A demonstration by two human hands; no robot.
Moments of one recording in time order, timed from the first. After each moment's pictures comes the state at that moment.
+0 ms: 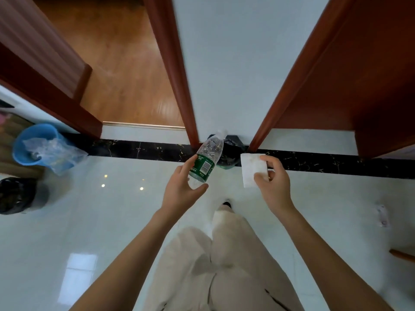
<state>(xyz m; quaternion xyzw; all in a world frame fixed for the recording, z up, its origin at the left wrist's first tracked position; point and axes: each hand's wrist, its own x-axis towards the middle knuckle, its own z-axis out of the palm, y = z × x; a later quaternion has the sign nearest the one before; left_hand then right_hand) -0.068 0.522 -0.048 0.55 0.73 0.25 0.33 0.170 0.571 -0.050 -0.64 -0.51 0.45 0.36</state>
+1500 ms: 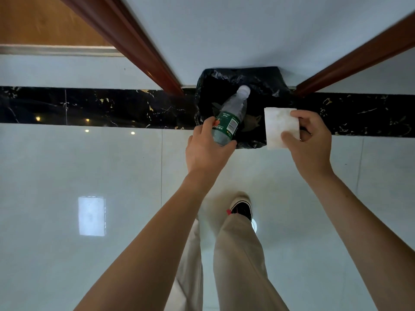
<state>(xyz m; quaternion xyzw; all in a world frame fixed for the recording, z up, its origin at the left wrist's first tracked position) -0.043 0.791 -0.596 0.45 0.80 0.12 0.37 0.161 0.821 -0.584 -0.69 -0.45 0.47 0.31</state>
